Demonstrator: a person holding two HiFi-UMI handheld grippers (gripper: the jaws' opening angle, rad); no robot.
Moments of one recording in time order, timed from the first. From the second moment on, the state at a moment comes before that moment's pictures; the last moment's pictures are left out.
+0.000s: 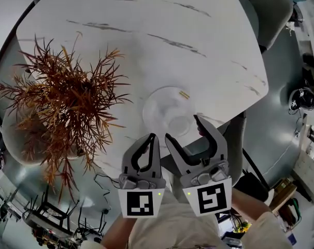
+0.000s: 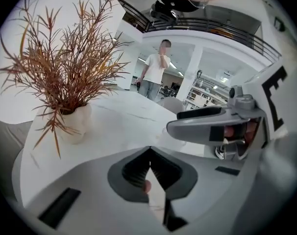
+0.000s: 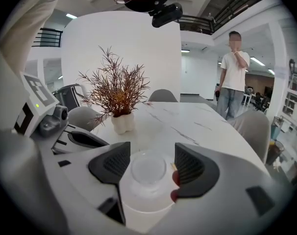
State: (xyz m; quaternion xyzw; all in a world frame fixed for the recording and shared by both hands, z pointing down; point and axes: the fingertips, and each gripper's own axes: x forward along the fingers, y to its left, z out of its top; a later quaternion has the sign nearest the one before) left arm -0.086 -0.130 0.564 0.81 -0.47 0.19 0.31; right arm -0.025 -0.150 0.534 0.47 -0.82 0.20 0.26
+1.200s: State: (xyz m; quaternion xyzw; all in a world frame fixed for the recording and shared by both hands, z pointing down) left arm -0.063 -0.078 0.428 0.83 -0.49 0.16 0.24; right arm 0.007 -0.085 0.400 0.49 -0.84 0.12 0.20
